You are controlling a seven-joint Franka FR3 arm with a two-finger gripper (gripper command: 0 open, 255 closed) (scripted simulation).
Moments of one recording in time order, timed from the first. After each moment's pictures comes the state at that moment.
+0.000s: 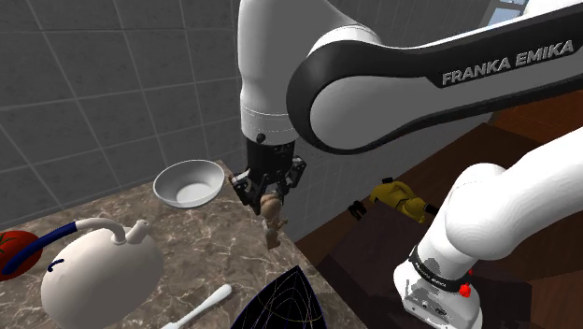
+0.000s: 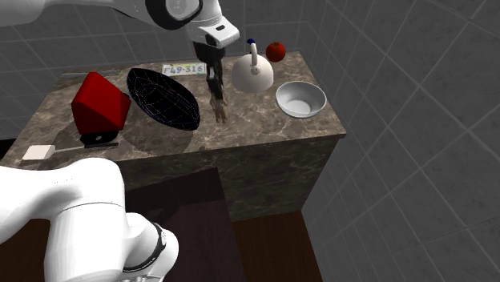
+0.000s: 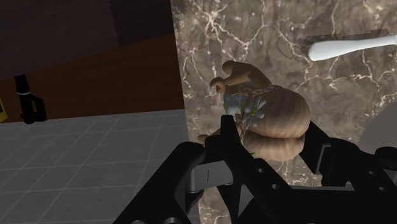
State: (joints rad) arm 0.08 -0.50 0.64 -2.34 0.25 1.95 0.85
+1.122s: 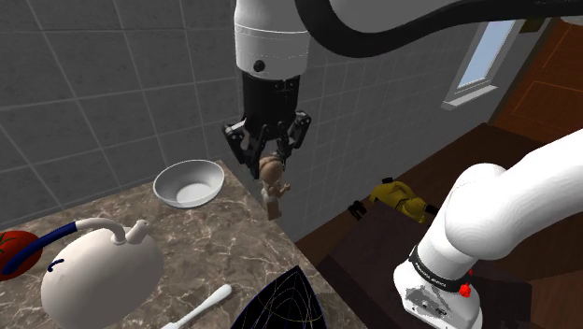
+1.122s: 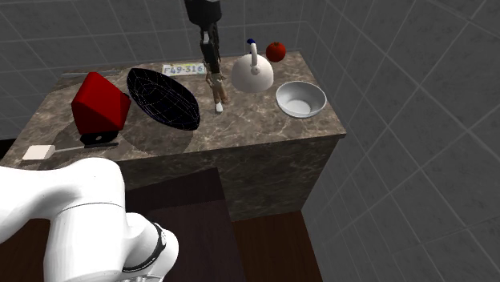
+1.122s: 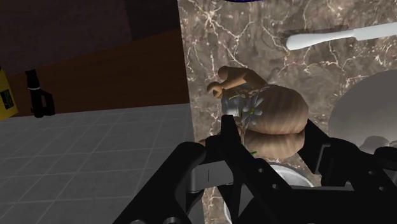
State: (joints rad) arm 0.07 -0.51 0.59 -2.12 0.22 1.73 0.84
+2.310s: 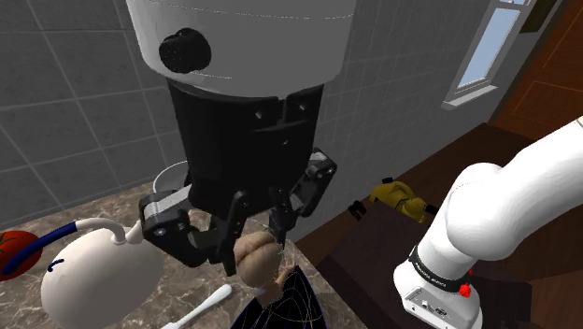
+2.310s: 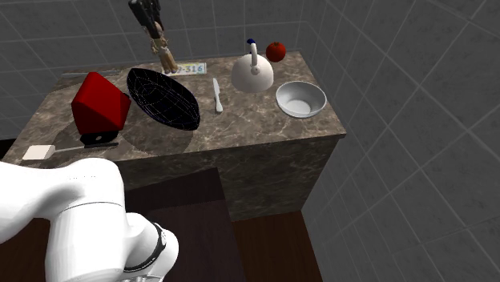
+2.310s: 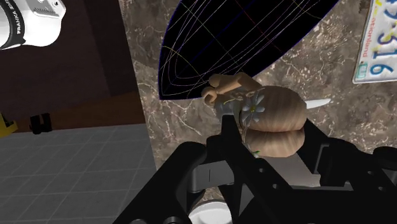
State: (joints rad) arm 0.10 -0.42 0.89 -1.83 0.26 1.57 1.22
